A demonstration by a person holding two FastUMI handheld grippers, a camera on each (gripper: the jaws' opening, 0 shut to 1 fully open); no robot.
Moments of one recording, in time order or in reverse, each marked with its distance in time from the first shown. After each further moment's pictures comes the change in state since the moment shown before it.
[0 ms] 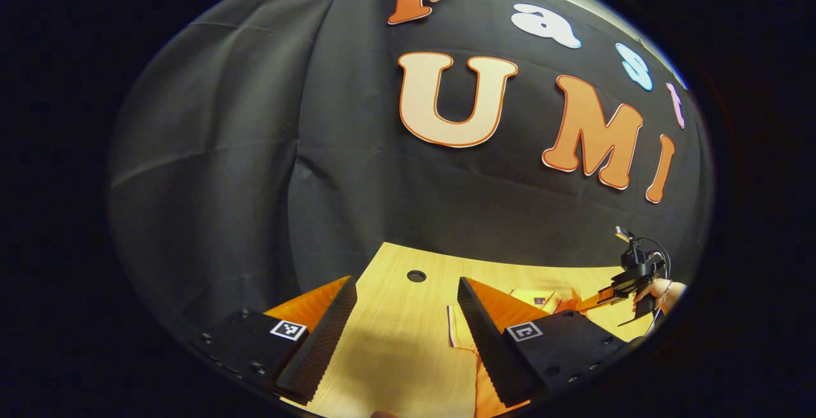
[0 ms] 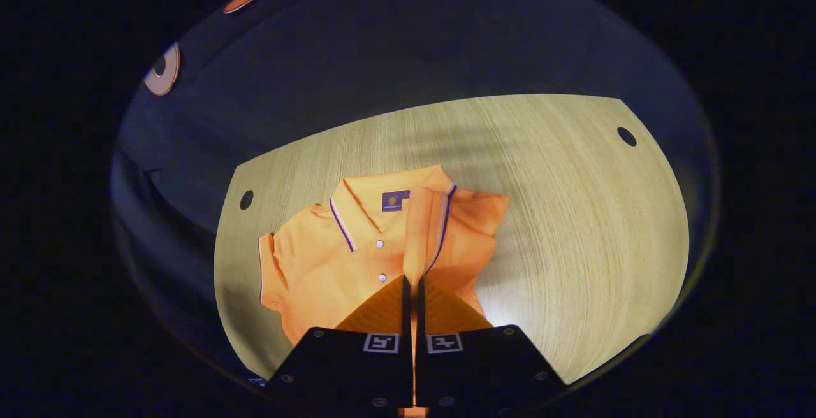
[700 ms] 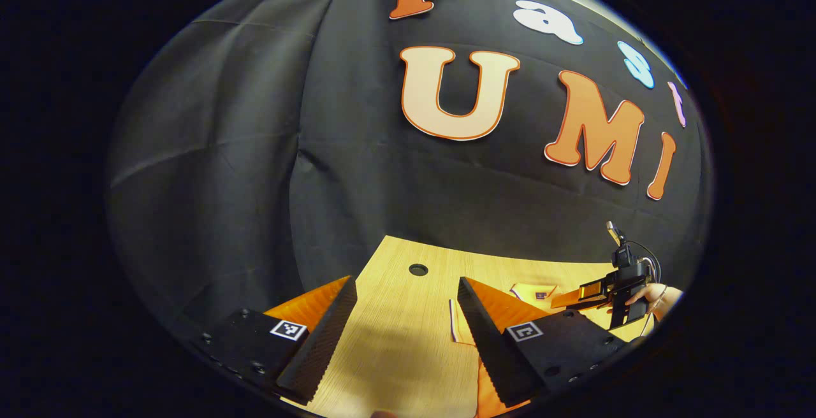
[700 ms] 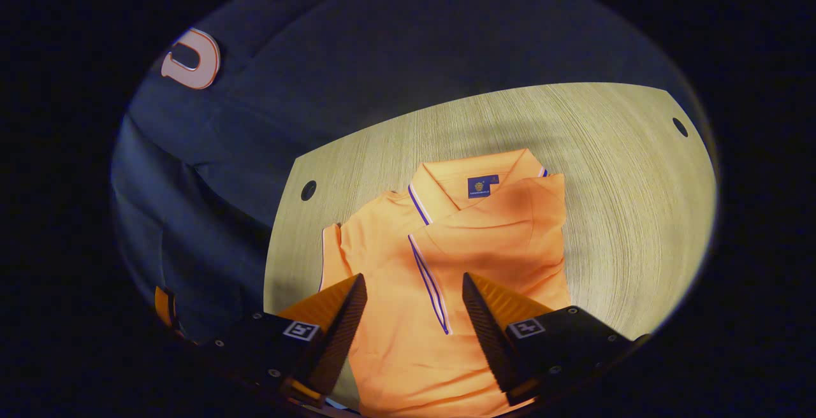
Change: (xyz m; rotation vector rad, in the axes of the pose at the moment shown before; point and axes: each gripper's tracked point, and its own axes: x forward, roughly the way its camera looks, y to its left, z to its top) left arm -0.001 -0.004 -0.009 -0.004 0.030 -0.009; right arm -0.001 0.070 -0.009 0.003 0.002 0.231
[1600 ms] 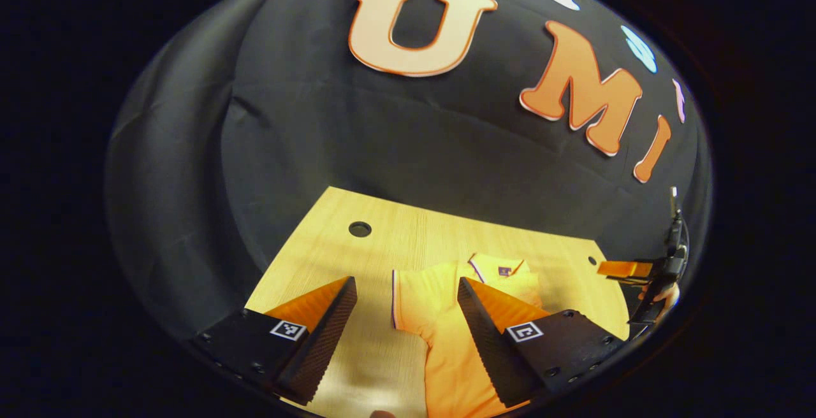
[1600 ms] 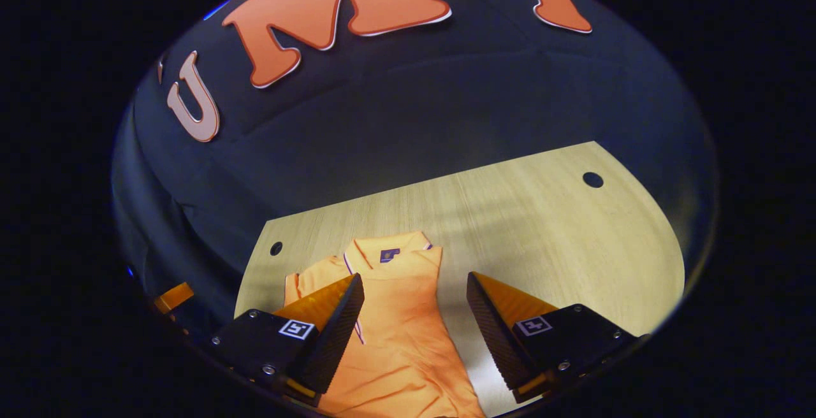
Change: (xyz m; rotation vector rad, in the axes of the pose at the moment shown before) left arm 0.088 -0.108 -0.066 -0.003 0.317 -0.162; right arm -0.146 -0.120 0.055 0.004 -0.380 -0.184
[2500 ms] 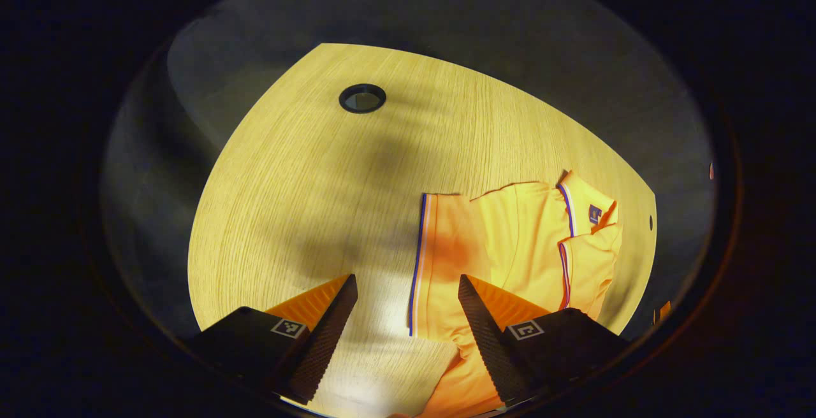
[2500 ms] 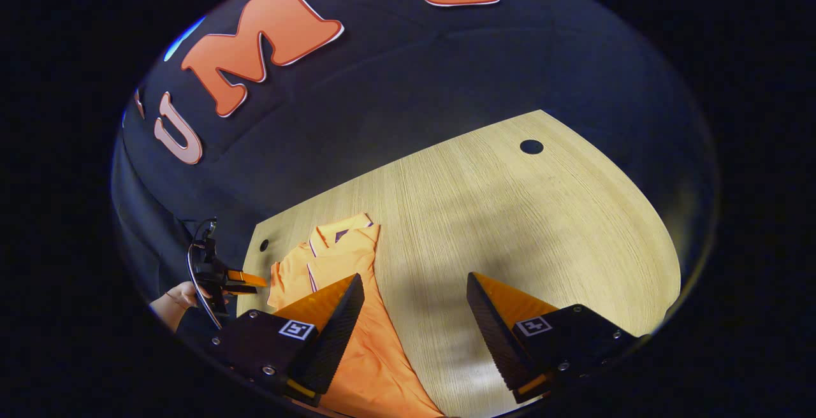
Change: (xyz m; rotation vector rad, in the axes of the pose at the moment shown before) left arm 0.162 0.035 -0.114 -0.088 0.632 0.144; right arm -0.050 -0.112 -0.045 0.132 0.076 -0.007
